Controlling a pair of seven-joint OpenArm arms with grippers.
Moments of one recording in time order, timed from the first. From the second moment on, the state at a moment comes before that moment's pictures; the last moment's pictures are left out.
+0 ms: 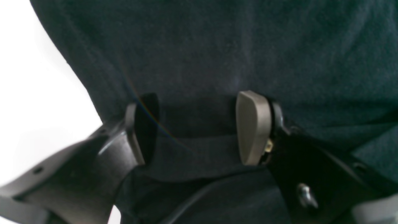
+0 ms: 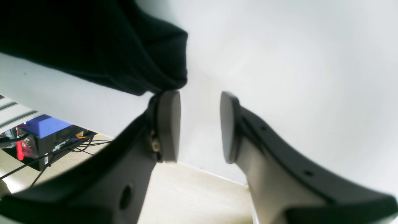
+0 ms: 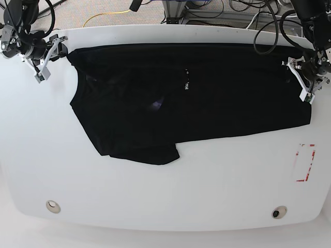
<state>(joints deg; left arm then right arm) 10.5 -24.6 -29.9 82.2 -15.7 -43.0 50.6 -23.5 30.9 28.7 92.0 44.1 40.9 -69.4</state>
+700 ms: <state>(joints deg) 10.2 -24.6 -29.6 82.3 -15.3 -43.0 51.0 -14.1 16.4 31.7 107.9 50.6 41.0 -81.6</state>
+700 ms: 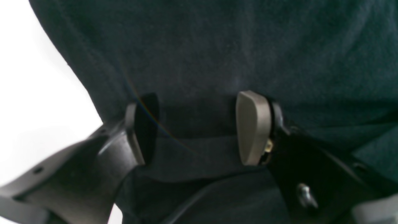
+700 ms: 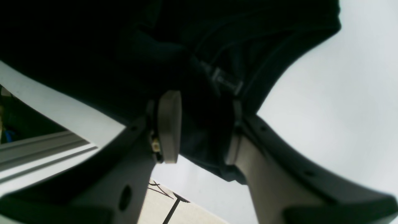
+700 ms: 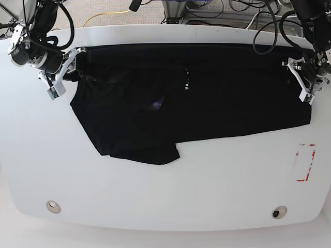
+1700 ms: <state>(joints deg) 9.7 -24.6 -29.5 82.2 -15.3 -43.0 51.3 -4.0 6.1 13.5 98.5 32.5 41.0 -81.3</state>
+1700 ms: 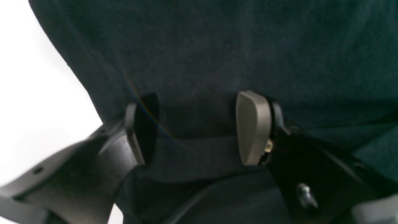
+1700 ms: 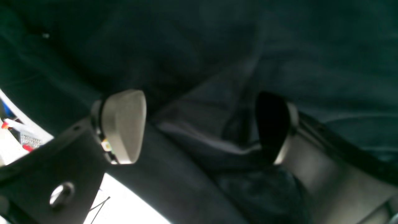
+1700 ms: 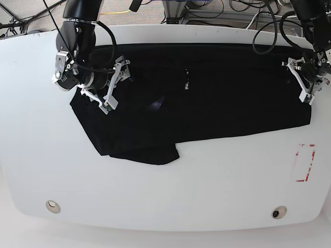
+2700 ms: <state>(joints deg) 9.3 -24.9 -27.9 82.4 -14.9 -42.9 51.8 0.8 5.7 13.7 101.5 31.9 41.0 -76.3</state>
